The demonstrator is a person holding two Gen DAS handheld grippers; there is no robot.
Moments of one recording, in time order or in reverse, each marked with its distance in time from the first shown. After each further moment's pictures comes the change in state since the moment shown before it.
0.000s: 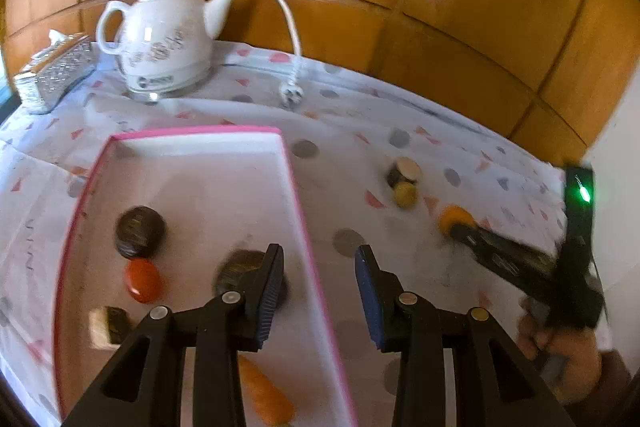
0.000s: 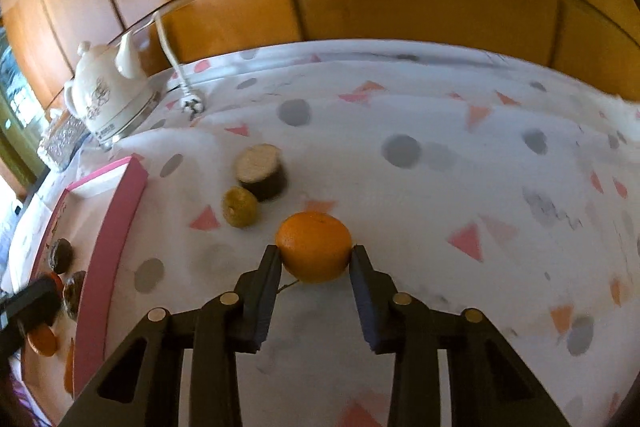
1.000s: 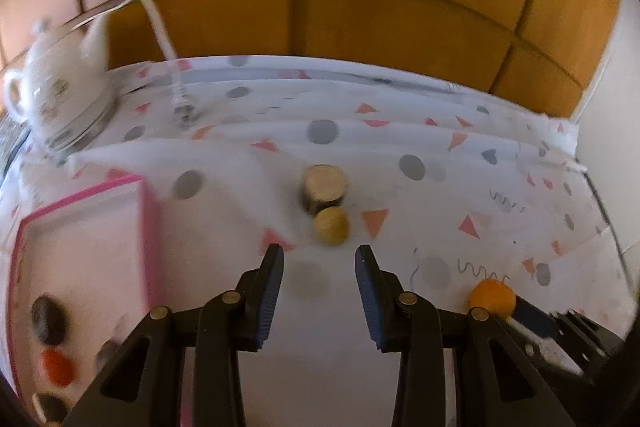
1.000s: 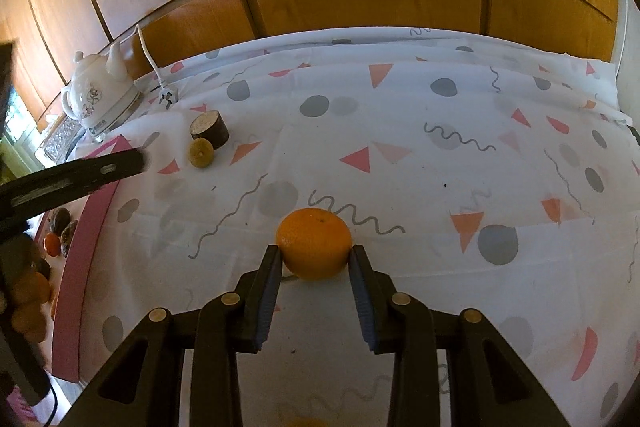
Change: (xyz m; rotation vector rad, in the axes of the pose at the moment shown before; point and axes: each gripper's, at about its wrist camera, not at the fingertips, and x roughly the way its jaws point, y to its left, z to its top) left arm 0.089 -0.112 0.024 0.226 0.089 -0.005; right arm -0.052 -0.049 -0.049 0.043 -0.014 -0.042
